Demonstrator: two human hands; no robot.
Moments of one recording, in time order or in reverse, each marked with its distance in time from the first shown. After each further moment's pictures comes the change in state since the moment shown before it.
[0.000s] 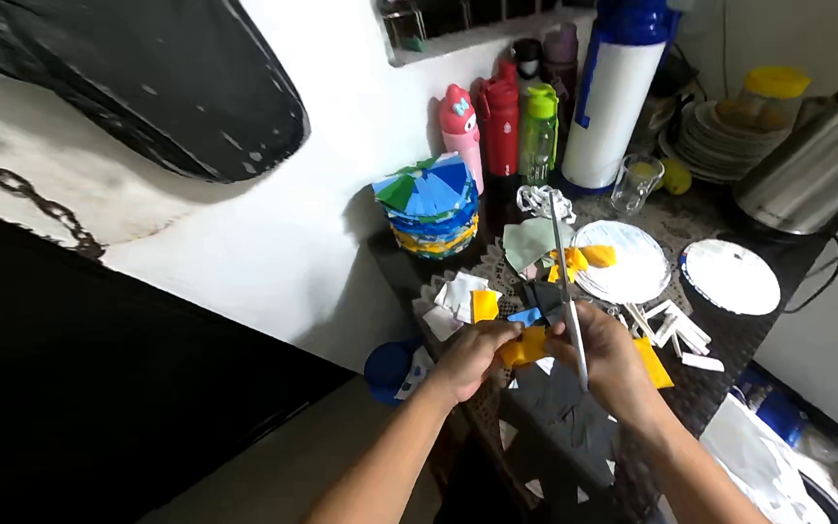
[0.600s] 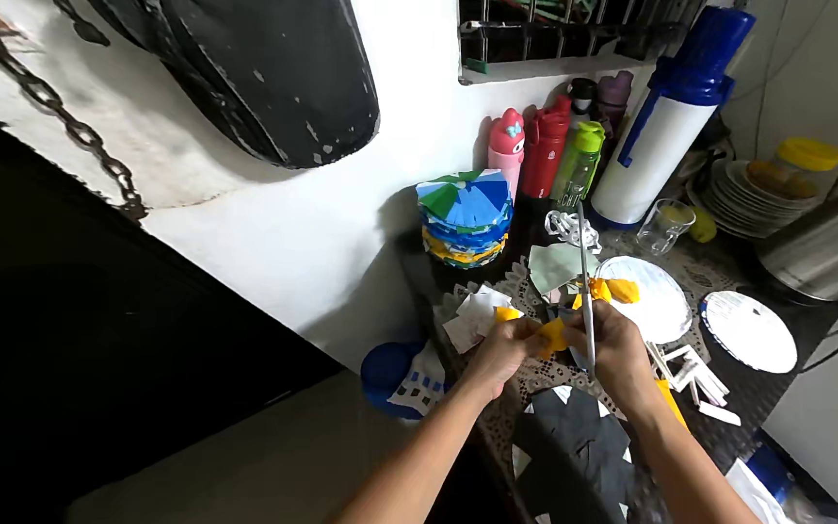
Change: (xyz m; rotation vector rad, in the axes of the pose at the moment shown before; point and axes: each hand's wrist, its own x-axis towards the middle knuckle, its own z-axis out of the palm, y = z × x) left_hand 0.035 -0.014 -0.011 -0.022 0.112 0.127; right_hand 0.045 0.004 0.014 -0.167 0.067 0.023
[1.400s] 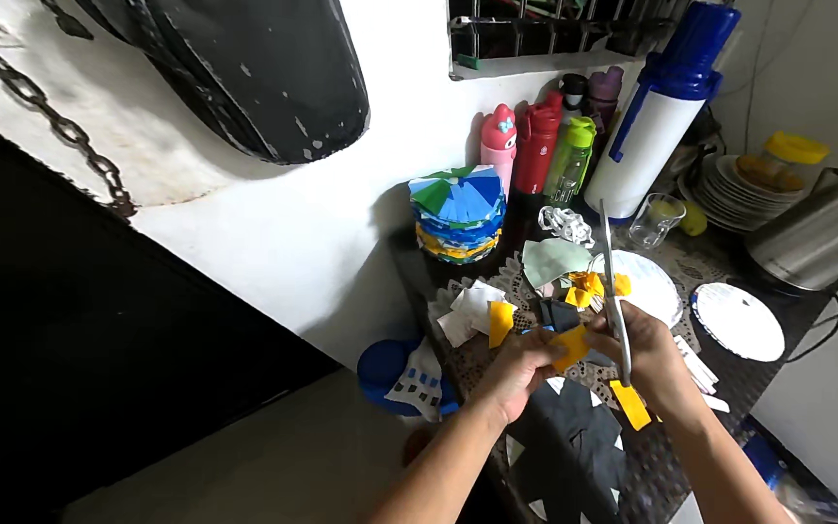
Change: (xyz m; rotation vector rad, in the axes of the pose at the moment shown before) left_hand -0.024 -0.001 0.034 -0.344 -0.056 -0.152; right_hand -0.016 0.003 -0.040 0.121 -0.062 -0.044
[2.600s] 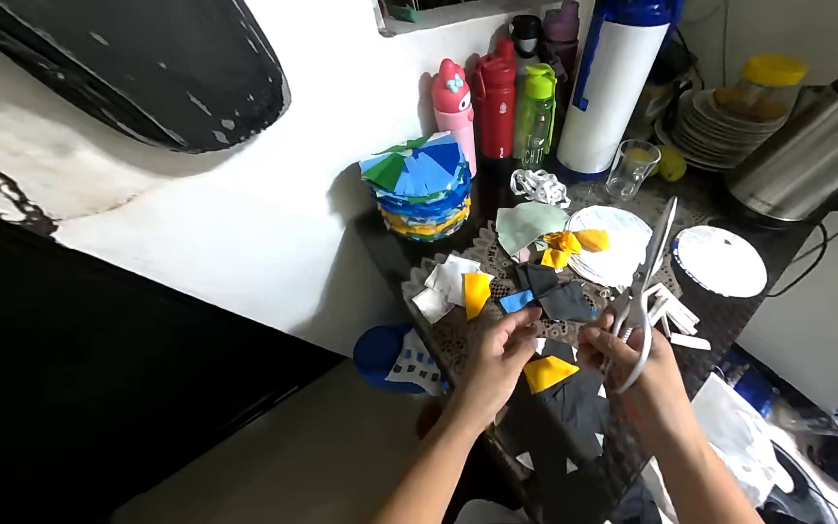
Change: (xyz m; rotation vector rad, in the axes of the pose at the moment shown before) left_hand -0.032 -0.020 0.003 0.600 0.034 0.285; right_hand -0.070 0.014 0.012 0.549 0.274 0.169
